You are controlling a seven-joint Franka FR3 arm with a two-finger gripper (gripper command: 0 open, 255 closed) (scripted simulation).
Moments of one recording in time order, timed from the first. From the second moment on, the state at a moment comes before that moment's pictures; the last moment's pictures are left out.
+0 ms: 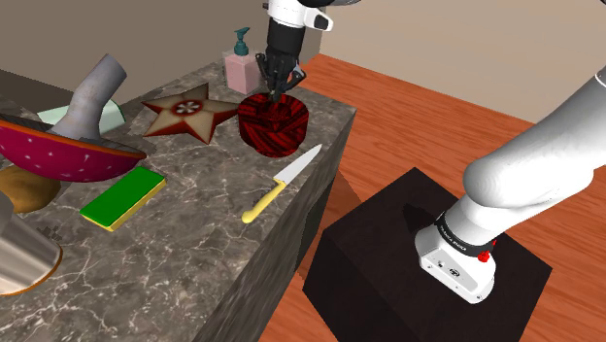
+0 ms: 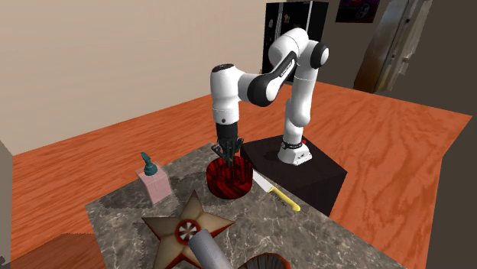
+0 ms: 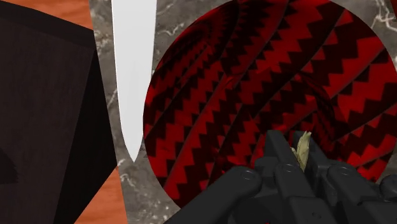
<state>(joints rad) -0.42 -0.06 0.86 -1.99 0.19 2.03 1.62</state>
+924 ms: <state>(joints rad) -0.42 -0.03 0.86 -2.03 0.18 2.08 1.62</state>
